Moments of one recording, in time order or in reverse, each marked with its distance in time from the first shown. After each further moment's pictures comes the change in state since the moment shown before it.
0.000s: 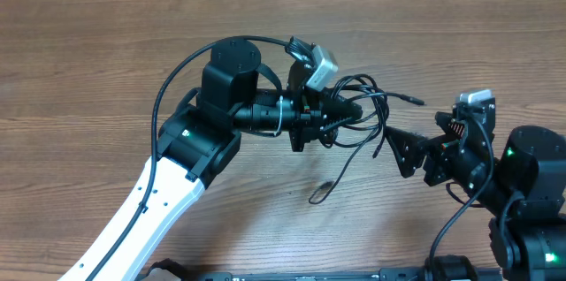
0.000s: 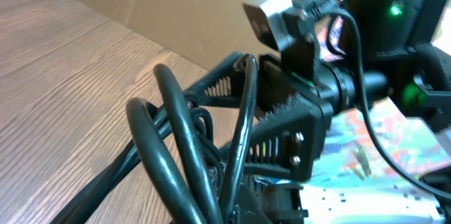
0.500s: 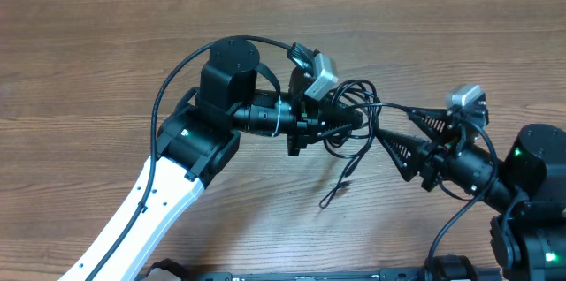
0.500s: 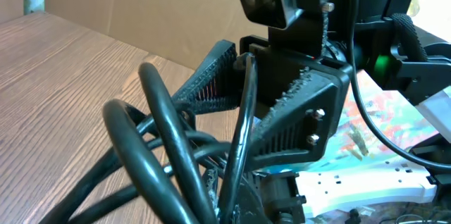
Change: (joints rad) left arm 0.003 0.000 0.000 0.001 0.071 0.089; right arm -0.002 0.000 0.000 0.113 -0.274 -0.043
